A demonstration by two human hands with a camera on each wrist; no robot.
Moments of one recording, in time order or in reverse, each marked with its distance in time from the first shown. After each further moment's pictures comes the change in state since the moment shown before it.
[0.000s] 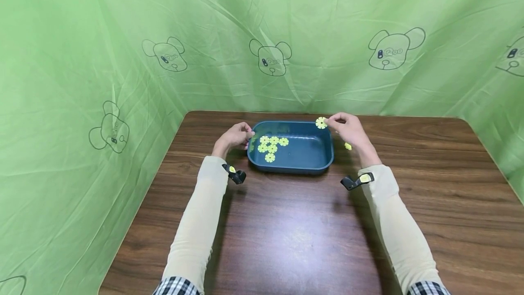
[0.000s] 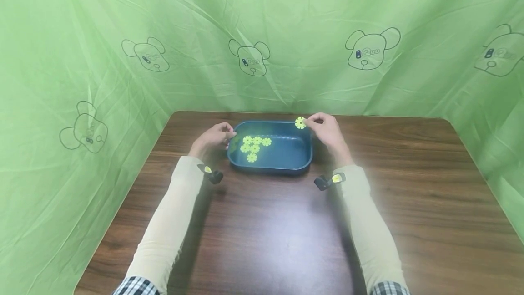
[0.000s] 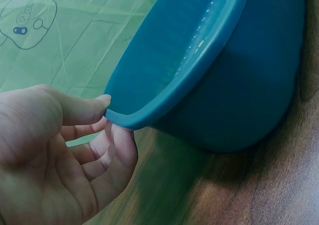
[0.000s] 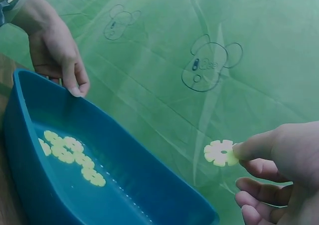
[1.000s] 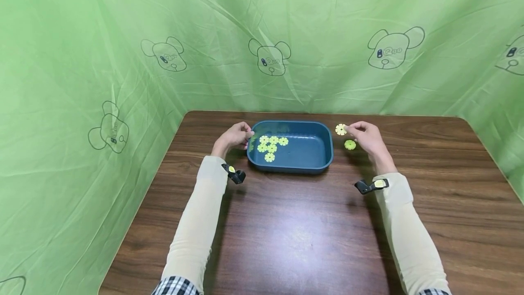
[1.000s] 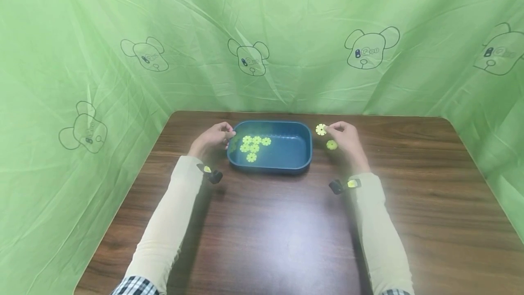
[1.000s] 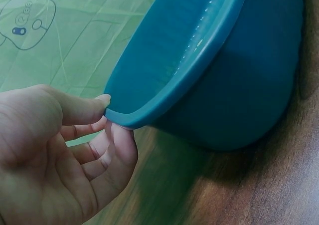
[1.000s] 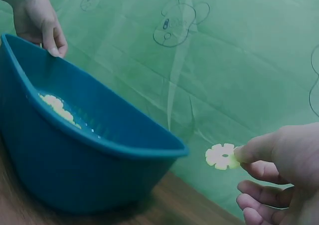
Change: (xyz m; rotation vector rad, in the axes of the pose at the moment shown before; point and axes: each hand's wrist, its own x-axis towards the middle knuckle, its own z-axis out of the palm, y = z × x) left_hand 0.000 0.001 0.001 -0.015 -0.007 0.007; right_hand -0.007 0.050 -0.034 0.042 0.064 0.131
